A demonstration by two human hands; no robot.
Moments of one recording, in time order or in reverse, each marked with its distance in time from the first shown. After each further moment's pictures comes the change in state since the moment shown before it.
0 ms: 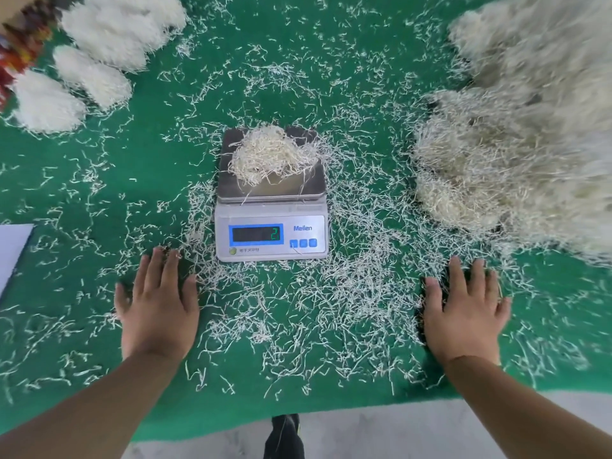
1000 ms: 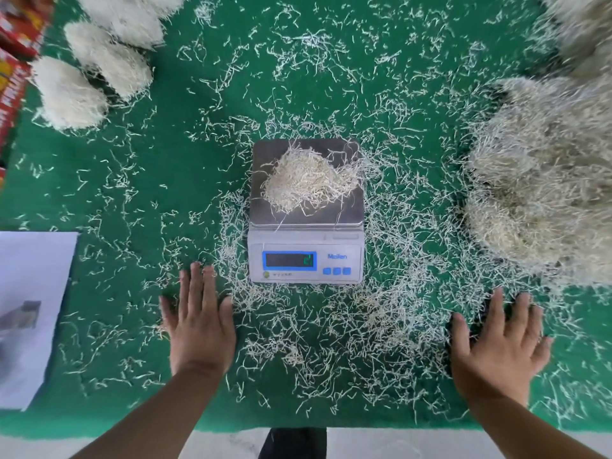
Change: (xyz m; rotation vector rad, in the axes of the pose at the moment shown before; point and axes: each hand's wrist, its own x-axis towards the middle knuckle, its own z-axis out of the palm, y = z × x) left_hand -0.002 -0.004 0.000 0.053 -0.176 -0.016; right_hand 0.001 -0.012 -0.014 -0.041 -0.112 0.051
